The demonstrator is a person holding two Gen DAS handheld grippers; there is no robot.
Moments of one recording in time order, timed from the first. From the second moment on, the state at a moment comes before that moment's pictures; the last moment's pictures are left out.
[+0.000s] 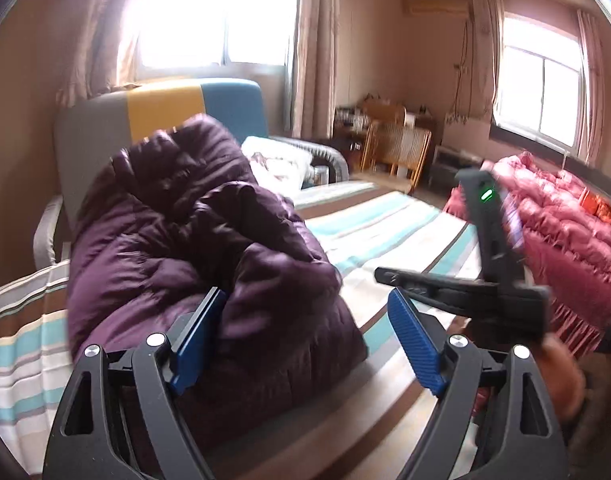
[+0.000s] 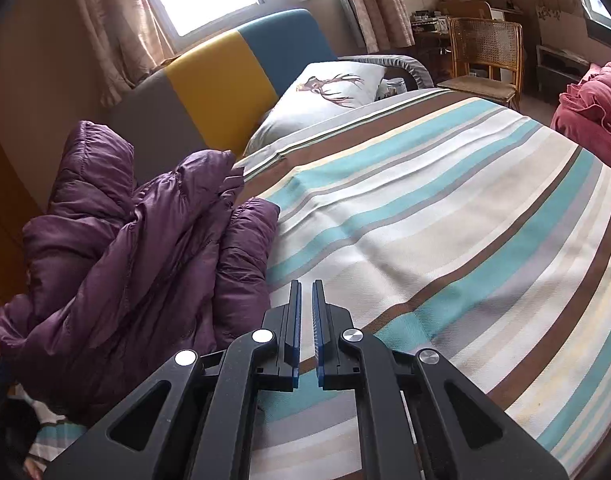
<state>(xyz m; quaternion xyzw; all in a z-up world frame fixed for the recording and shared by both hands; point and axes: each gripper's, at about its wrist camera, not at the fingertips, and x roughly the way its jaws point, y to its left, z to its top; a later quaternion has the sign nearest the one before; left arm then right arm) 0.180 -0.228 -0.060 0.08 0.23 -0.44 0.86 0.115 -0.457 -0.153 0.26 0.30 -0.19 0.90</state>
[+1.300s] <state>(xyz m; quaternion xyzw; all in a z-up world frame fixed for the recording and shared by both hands) 0.265 -0.217 -0.089 0.08 0.32 -0.35 0.88 0.143 -0.440 -0.150 0.25 0.34 -0.13 0.90</state>
